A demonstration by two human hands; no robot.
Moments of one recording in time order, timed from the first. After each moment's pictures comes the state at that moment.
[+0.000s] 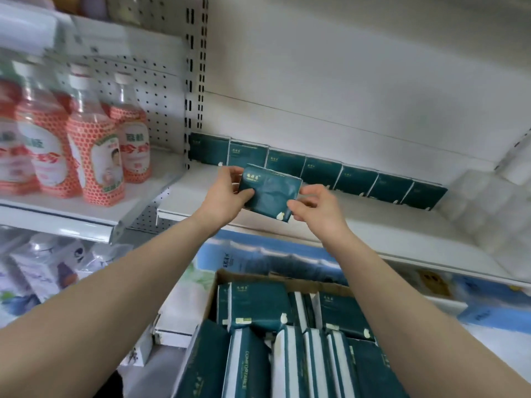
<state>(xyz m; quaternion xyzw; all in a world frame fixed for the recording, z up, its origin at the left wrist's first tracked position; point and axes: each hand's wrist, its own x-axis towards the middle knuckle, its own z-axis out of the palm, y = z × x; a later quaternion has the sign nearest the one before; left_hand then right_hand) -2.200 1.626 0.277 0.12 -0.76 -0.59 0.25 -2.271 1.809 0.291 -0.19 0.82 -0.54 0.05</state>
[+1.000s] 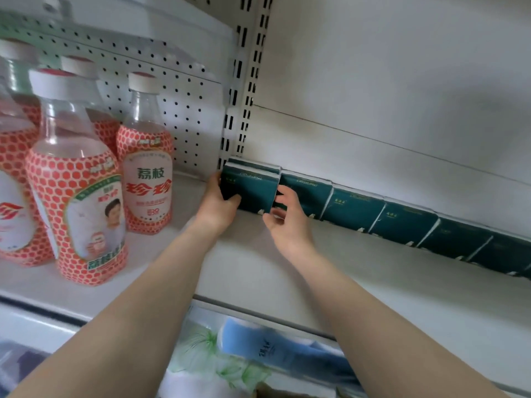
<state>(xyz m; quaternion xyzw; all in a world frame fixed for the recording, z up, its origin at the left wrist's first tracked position) -2.319 1.449 0.227 0.22 -0.70 -0.60 0.31 -2.381 1.586 0.227 -0.29 0.81 -0.50 0.02</state>
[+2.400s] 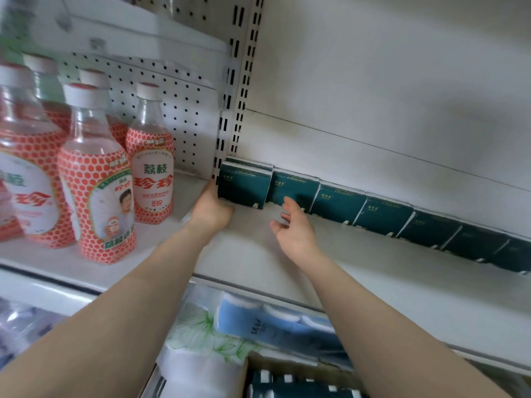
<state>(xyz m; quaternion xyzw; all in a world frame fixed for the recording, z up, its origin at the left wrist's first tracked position) -2.285 1.473 0.241 0.25 -0.77 -0.52 0.26 -2.365 1.629 0.231 -0.25 0.86 -0.44 0.05</state>
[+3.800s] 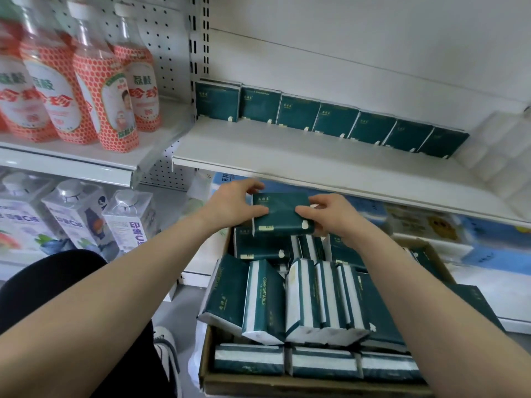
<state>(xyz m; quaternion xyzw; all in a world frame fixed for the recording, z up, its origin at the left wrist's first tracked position) -2.131 1.647 0.219 0.10 -0.92 -0.38 0.07 -2.212 1.851 0.242 -0.13 0.85 -0.45 0.22</state>
